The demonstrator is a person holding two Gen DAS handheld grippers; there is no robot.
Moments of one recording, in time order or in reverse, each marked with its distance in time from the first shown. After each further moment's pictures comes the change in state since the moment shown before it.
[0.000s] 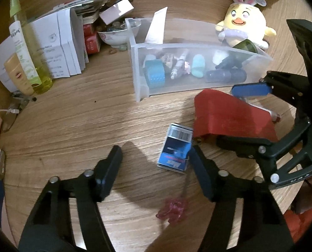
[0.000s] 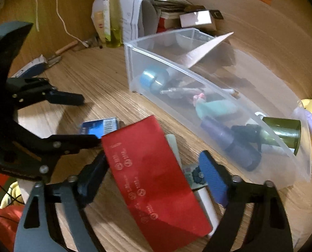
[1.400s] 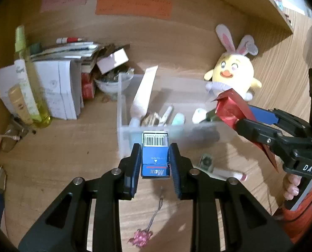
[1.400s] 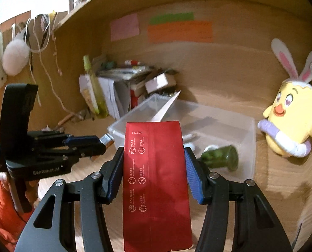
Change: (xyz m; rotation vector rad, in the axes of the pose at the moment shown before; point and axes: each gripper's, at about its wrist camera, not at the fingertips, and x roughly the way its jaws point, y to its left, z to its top) left arm -0.046 -0.008 0.055 -0.100 -0.224 -0.086; right arm -0.099 -0.044 0.003 0.238 -0.358 -0.022
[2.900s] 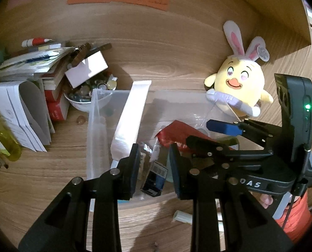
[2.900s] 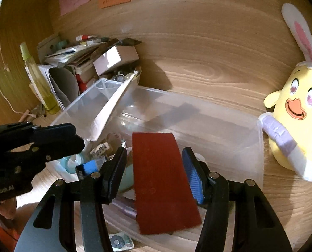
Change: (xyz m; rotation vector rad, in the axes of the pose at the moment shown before) left arm 0.078 0.001 0.060 -0.005 0.066 -0.073; right arm 0.107 -0.059 0.032 0.066 0.226 -0.125
